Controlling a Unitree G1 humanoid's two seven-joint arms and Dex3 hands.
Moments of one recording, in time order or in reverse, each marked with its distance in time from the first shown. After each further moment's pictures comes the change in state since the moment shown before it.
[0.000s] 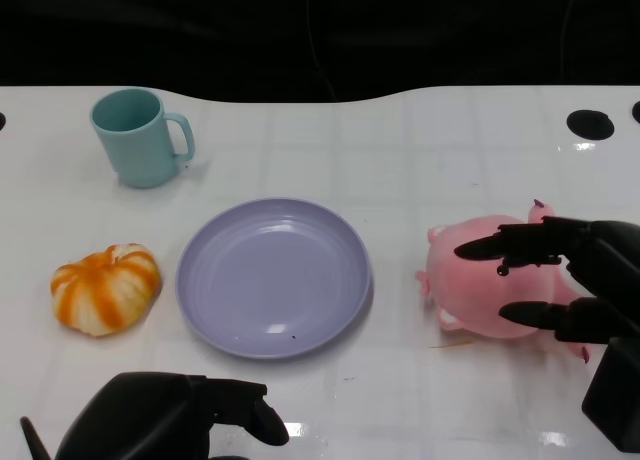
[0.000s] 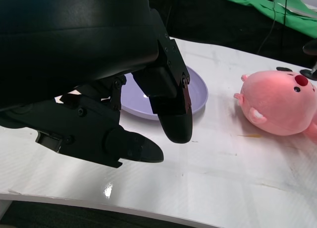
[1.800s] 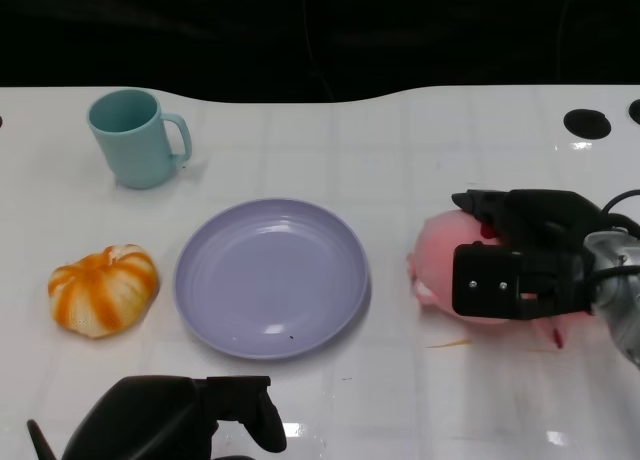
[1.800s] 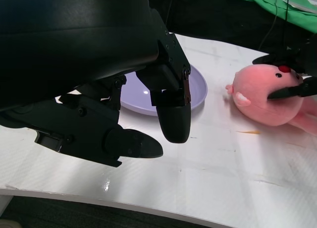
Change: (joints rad) left arm 0.000 -0.003 -0.020 -0.003 0.009 0.025 0.000; right arm -0.568 0.145 0.360 0.872 -0.305 0.193 -0.155
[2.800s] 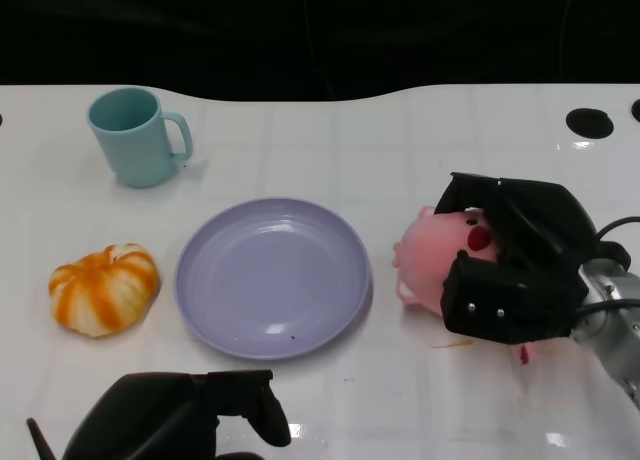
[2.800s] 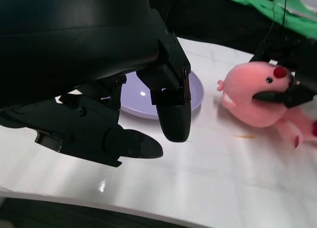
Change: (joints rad) left arm 0.003 -0.022 0.005 -0.017 -0.048 0.006 -0.001; right arm 0.042 0.045 -0.032 0.078 0.068 -0.249 -0.377
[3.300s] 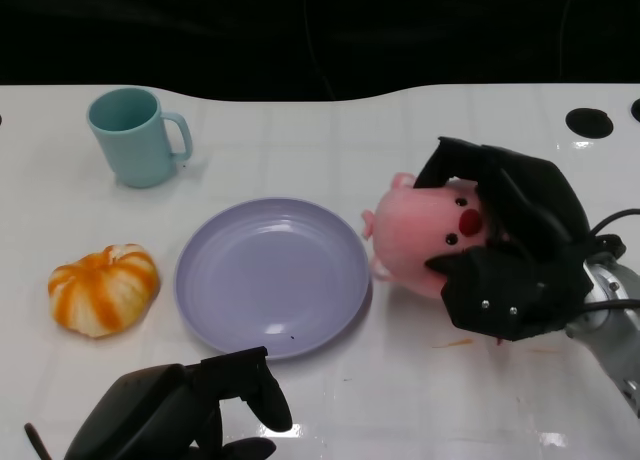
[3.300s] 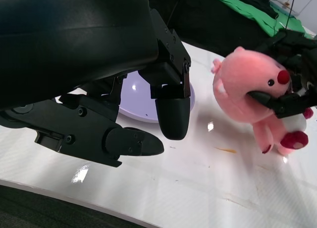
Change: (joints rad) left arm 0.004 -0.047 0.024 0.003 -0.082 0.016 0.001; right arm 0.038 0.020 -0.069 -0.155 0.089 -0.107 -0.001
